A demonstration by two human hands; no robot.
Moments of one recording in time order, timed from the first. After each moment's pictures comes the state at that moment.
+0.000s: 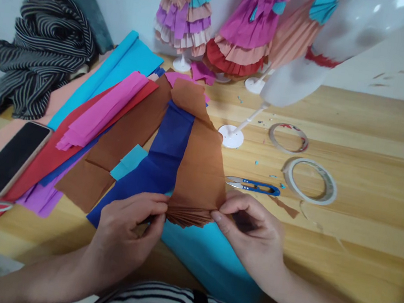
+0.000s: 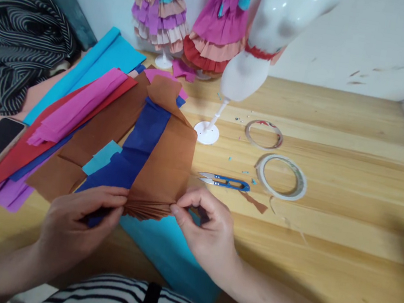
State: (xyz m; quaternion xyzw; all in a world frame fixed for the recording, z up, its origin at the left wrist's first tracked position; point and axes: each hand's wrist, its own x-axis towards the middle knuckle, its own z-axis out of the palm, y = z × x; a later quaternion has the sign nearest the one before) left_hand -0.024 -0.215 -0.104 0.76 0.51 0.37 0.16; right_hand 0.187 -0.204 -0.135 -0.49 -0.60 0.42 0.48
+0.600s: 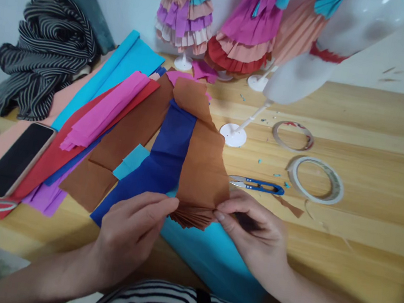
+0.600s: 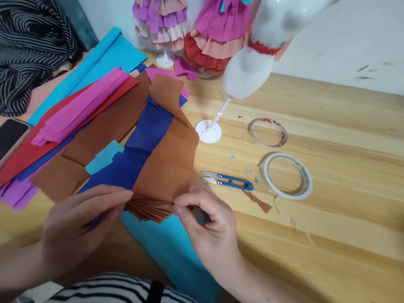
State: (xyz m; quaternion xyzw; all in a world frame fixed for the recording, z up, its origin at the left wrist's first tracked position) left_hand -0.029 -0.216 -0.107 0.80 0.46 0.37 0.12; right_hand 0.189 -0.202 -0.137 -0.44 -0.63 0.43 0.48
